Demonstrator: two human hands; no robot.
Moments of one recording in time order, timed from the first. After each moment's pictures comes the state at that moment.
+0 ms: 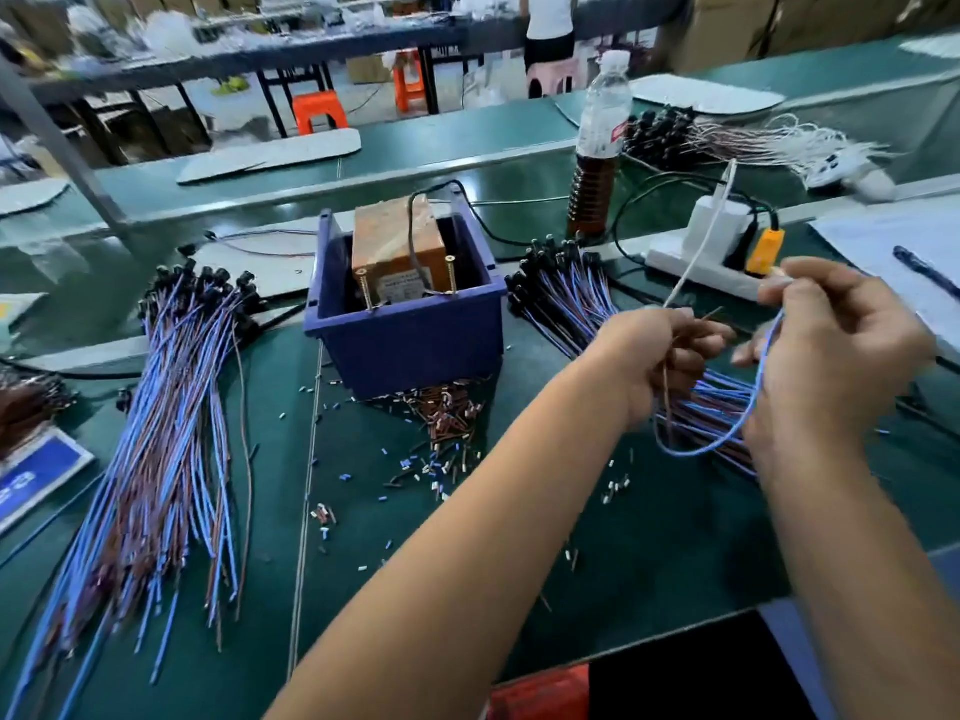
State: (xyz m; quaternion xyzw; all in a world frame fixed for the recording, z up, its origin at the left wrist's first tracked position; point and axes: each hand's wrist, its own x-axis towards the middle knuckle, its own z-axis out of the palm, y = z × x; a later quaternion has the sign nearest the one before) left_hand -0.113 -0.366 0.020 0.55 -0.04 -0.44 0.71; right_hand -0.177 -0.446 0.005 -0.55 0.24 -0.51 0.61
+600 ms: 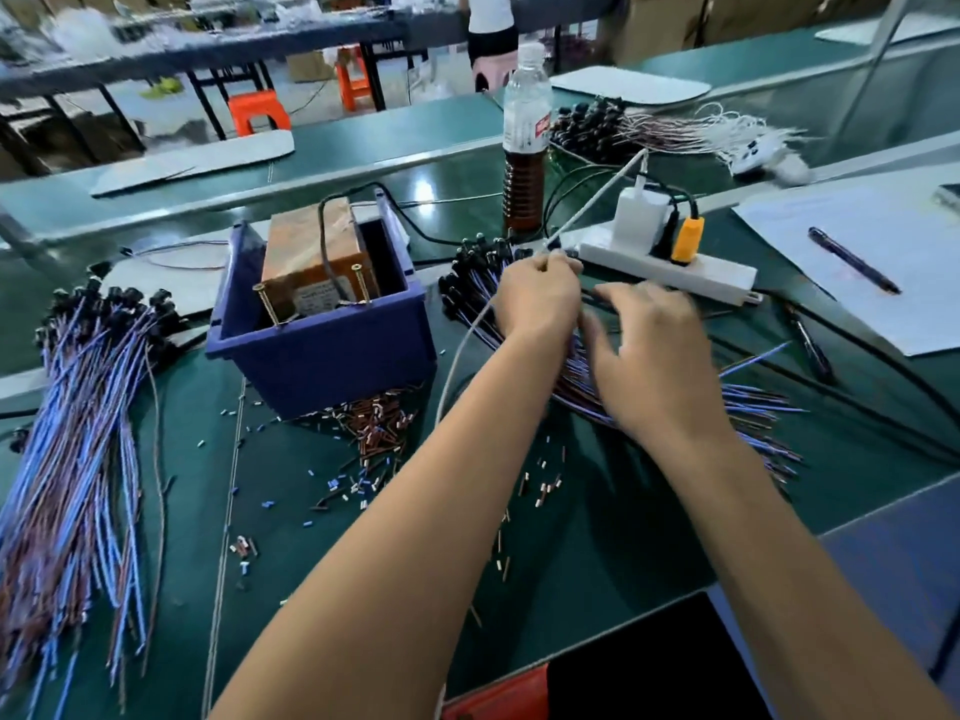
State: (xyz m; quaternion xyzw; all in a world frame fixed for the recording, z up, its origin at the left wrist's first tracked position) left_hand -0.049 -0.404 -0.010 0.76 0.01 -0.06 0.64; right_hand -0.171 -0.450 -0.005 -0.93 0.17 -0.25 0.20
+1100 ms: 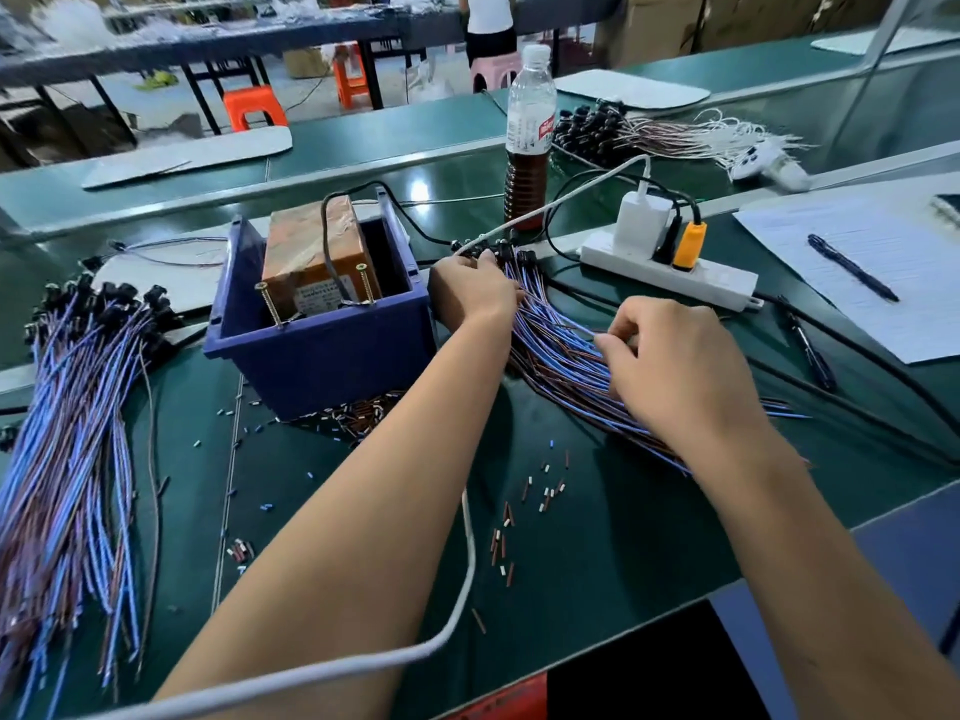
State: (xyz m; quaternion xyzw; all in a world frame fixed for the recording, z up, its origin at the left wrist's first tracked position) left_hand 0.000 -0.369 -0.018 0.71 0.13 0.04 0.69; right_hand -0.178 -0.457 0.005 -0.94 0.21 -0.19 0.20
